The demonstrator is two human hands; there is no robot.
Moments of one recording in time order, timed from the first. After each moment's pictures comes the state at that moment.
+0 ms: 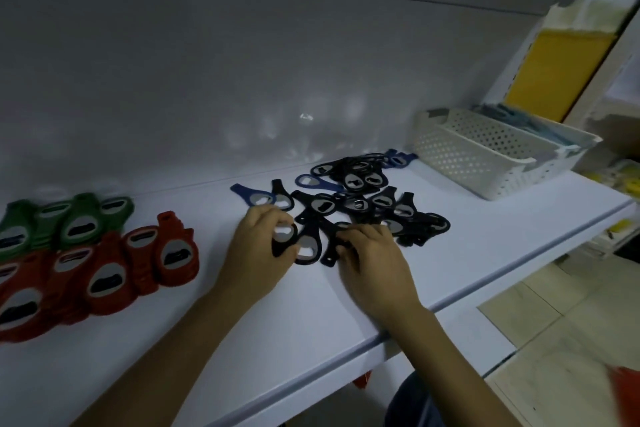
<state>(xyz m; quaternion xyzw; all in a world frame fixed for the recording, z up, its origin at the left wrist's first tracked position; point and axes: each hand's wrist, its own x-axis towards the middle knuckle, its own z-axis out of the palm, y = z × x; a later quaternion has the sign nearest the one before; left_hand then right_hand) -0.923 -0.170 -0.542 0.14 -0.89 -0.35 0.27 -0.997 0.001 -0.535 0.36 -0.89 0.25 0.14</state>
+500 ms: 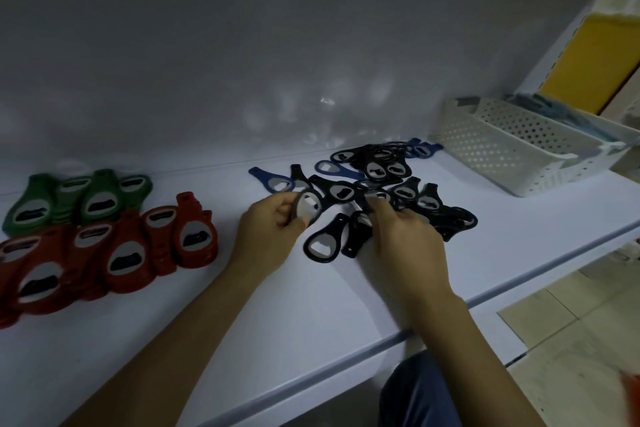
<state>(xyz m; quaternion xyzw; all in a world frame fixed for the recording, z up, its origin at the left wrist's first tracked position) -0.925 -0.175 -0.533 0.20 -0.77 -0.55 0.26 -0.991 -0.008 -0.509 0.32 -0.91 0.15 0.20</state>
